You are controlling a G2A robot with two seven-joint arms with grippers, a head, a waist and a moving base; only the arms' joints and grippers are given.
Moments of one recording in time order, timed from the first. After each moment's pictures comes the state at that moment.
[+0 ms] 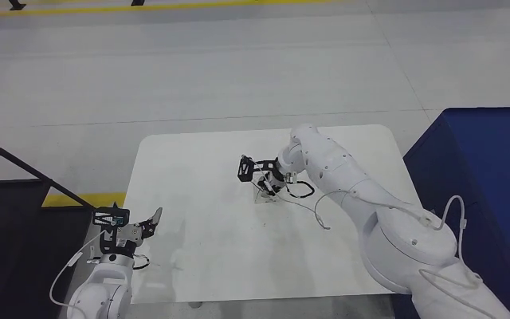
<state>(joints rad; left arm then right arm) 1.73 -1.15 -1.60 -1.80 1.33 0.00 0.00 -0.19 -1.59 0.17 -0.36 -0.56 -1.01 0.81</state>
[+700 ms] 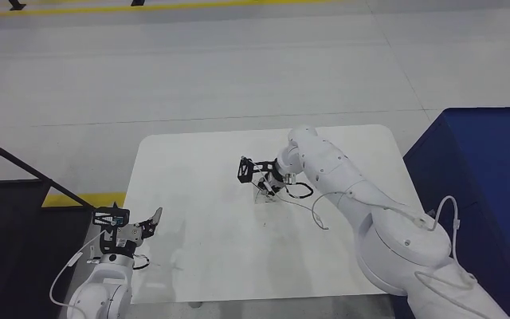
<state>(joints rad) 1.73 -1.15 -1.60 -1.80 1.33 0.00 0.00 -0.20 -1.62 0.17 -0.30 -0.67 -1.01 0.73</state>
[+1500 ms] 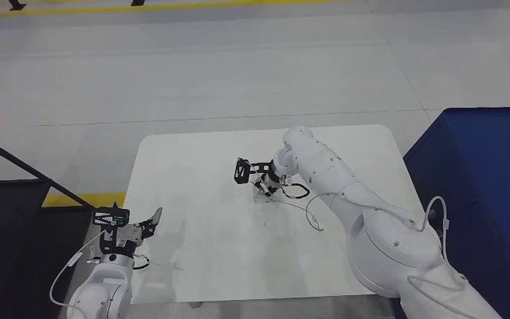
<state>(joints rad) 1.73 -1.15 -1.60 -1.80 1.33 0.00 0.00 -0.20 -1.67 0.17 -0.24 -0.71 -1.01 0.69</state>
